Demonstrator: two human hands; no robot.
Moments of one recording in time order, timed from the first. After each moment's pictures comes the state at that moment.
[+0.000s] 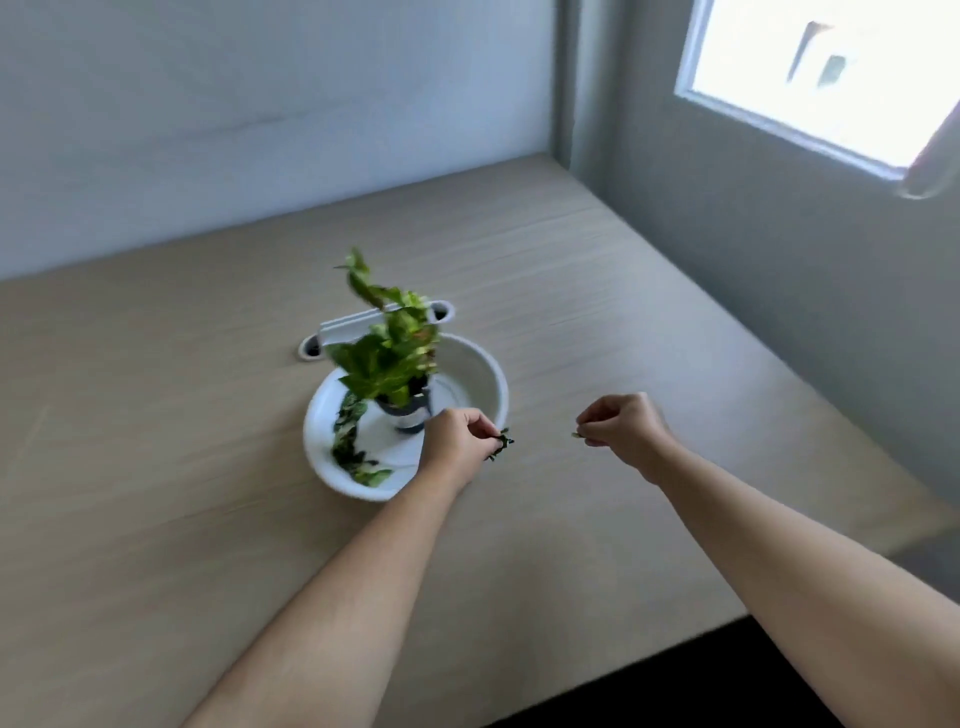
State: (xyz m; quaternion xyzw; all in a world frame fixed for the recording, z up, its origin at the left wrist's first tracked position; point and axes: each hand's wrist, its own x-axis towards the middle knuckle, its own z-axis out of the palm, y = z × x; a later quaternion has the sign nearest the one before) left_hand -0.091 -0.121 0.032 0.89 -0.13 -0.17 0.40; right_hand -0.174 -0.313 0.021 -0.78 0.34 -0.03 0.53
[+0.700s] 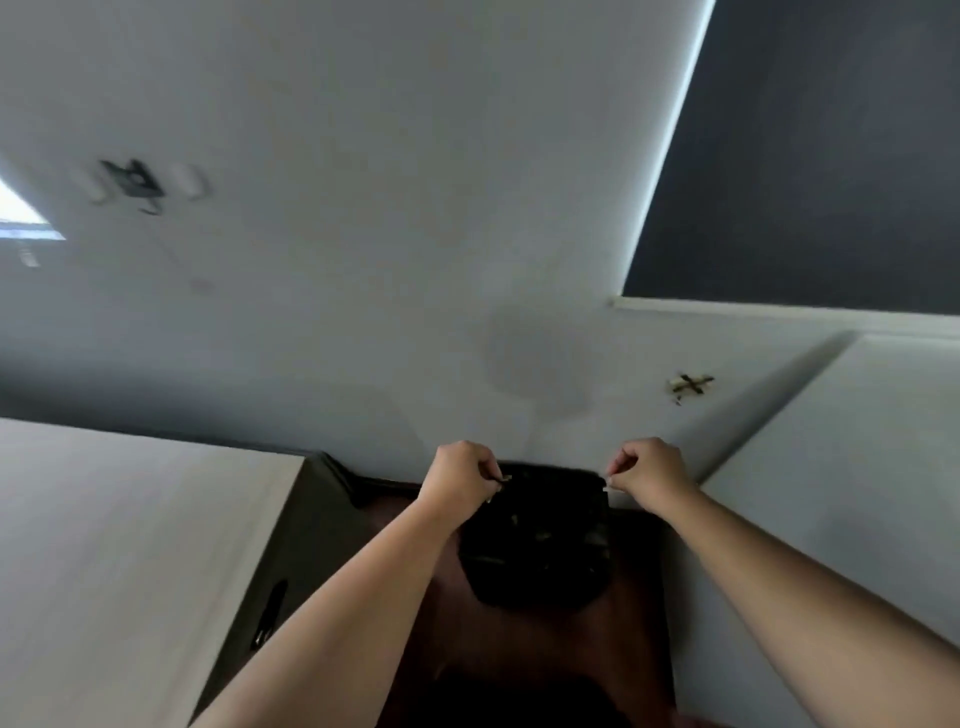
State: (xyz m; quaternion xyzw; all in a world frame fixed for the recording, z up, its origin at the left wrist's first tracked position) left_hand -0.562 -0.509 -0.021 0.68 -0.64 -0.35 0.10; right_hand -0.797 -0.505 -0.040 -0.53 0.75 -0.16 0.36
